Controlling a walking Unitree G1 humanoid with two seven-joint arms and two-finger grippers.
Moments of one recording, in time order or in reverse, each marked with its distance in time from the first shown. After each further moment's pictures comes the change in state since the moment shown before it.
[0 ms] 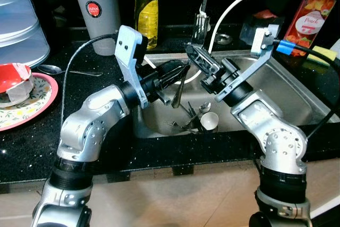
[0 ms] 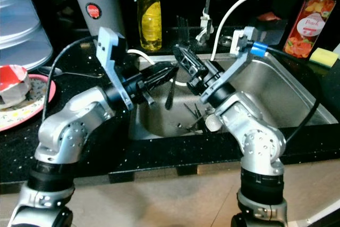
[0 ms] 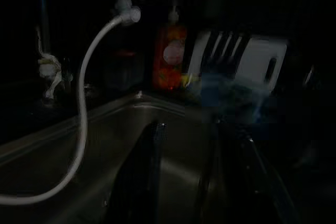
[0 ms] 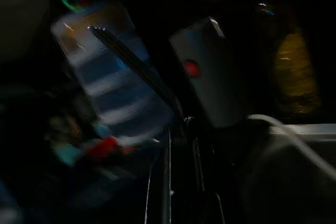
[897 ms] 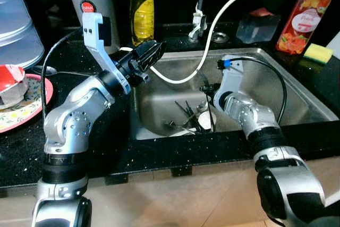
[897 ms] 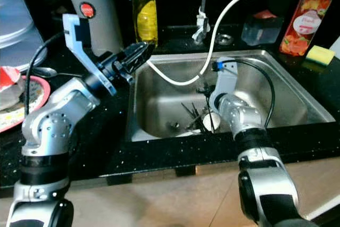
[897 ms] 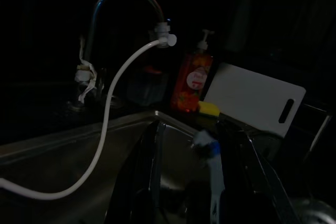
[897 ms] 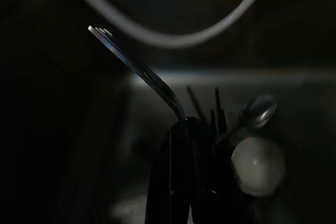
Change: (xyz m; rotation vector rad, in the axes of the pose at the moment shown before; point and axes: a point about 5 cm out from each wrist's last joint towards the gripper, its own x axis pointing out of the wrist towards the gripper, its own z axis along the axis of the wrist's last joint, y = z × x) left arm -0.013 0.021 0.015 -0.075 -0.068 0.132; right arm 0.014 -0.126 -0.079 -0.254 0.562 -0.572
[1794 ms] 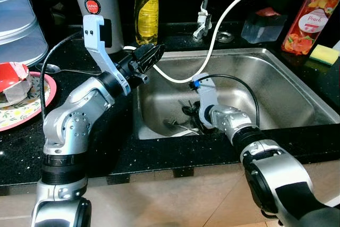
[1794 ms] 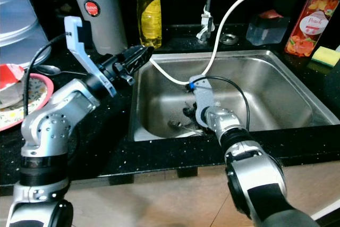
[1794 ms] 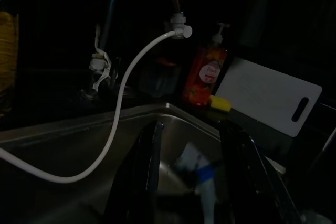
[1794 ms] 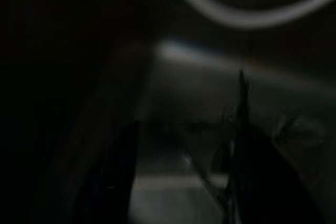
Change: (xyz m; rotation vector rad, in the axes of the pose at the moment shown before) left arm -0.001 0.002 -0.003 -0.010 0.026 0.049; right arm 0.011 0.015 -0.010 -0.204 0.034 0.108
